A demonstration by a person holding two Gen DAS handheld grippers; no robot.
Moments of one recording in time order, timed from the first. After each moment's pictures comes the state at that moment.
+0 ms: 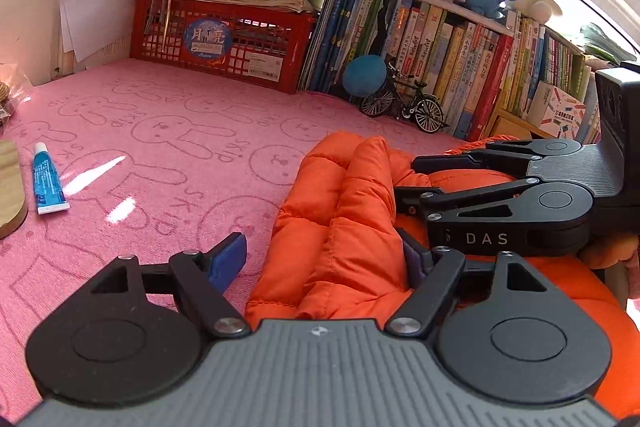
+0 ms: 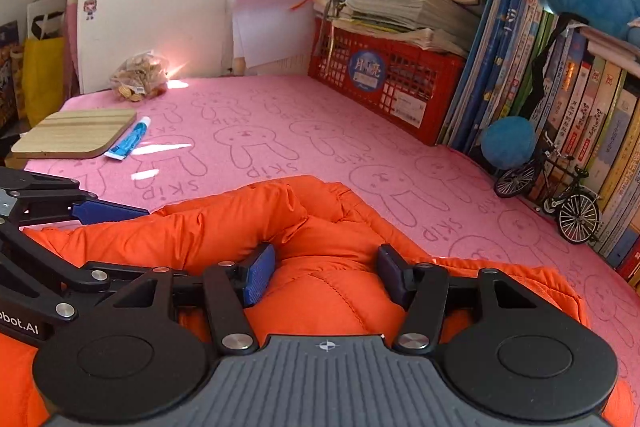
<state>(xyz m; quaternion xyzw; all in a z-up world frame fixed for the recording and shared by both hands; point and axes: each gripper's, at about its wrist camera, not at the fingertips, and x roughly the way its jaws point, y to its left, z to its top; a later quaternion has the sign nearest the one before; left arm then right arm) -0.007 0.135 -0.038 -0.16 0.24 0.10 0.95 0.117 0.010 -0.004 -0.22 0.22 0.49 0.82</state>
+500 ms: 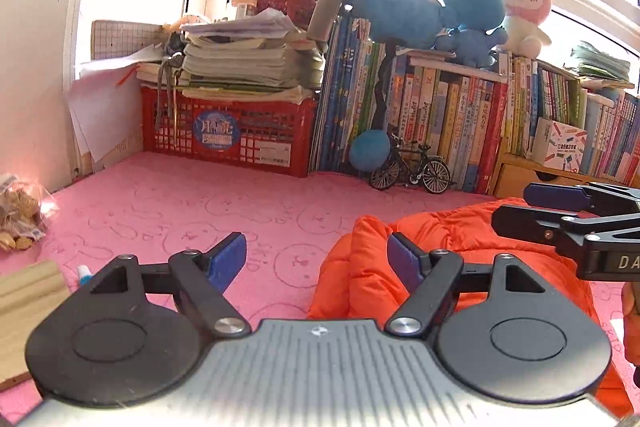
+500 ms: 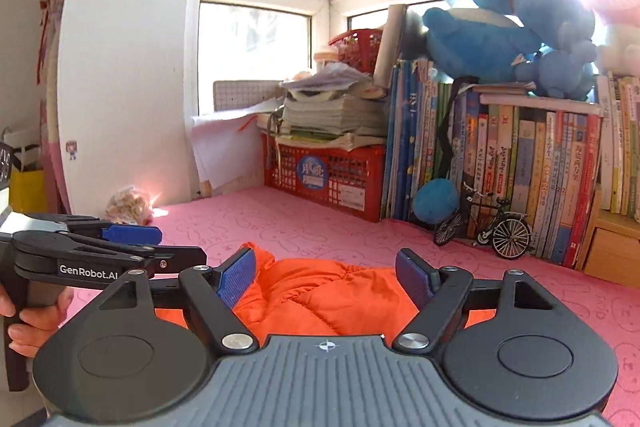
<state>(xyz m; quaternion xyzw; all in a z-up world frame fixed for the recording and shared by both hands) -0.003 0.127 0.036 -0.06 0.15 0.11 0.98 0.083 -0.085 0.055 -0.03 0.14 0.44 0.89</state>
